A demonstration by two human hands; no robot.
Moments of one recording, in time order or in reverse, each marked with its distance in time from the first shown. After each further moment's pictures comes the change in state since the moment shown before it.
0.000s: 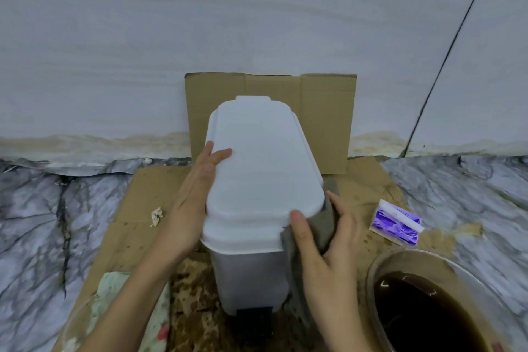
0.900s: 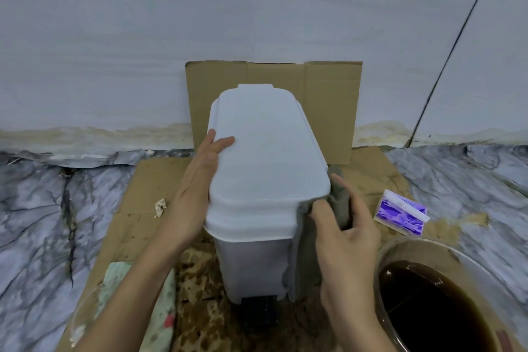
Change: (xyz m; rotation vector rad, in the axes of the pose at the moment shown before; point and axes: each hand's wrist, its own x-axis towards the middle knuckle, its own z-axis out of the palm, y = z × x) left_hand -0.003 0.006 -0.001 0.014 -0.003 -0.049; right_hand 0.004 -0.010 0.003 0.325 0.088 0.224
